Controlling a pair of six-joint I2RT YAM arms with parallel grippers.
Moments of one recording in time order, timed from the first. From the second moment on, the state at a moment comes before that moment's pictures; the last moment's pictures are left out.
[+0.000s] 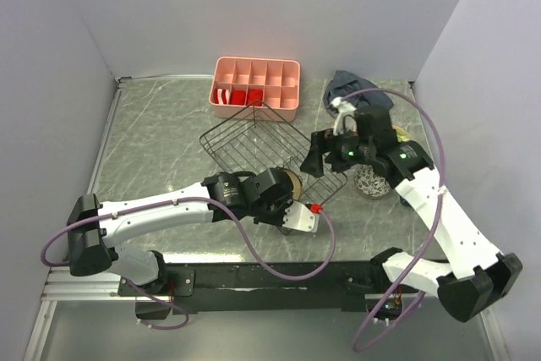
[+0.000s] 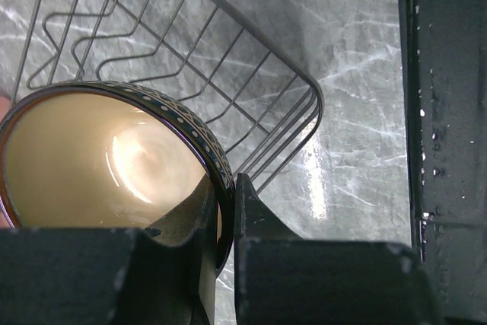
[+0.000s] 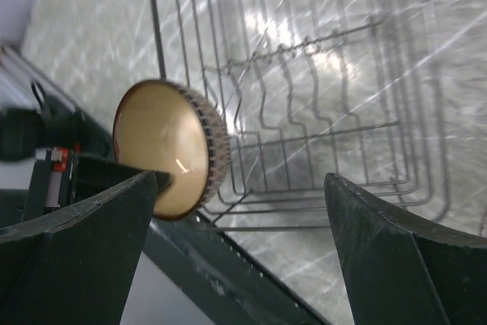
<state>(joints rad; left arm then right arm) -1.21 1.41 1.22 -0.71 0.00 0.65 0.41 1.08 1.18 -0.78 -0.39 0.24</state>
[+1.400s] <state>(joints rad) -1.18 1.32 1.24 -0.57 0.03 0.49 0.68 1.22 1.29 -0.98 0.12 0.22</state>
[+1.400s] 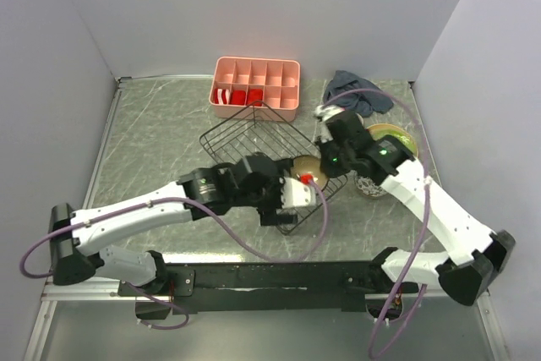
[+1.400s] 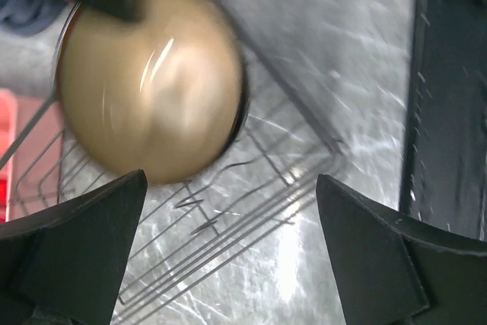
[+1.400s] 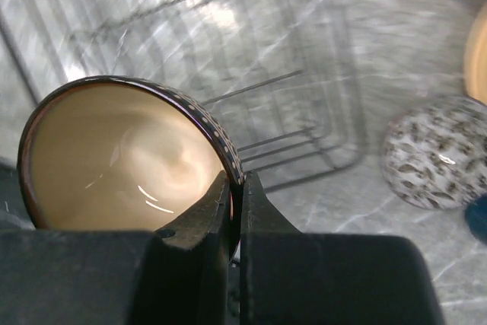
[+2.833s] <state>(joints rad) -0.42 0.83 0.75 -0.22 -0.31 -0.31 -0.26 1.11 0.73 -0.61 0.01 0.58</state>
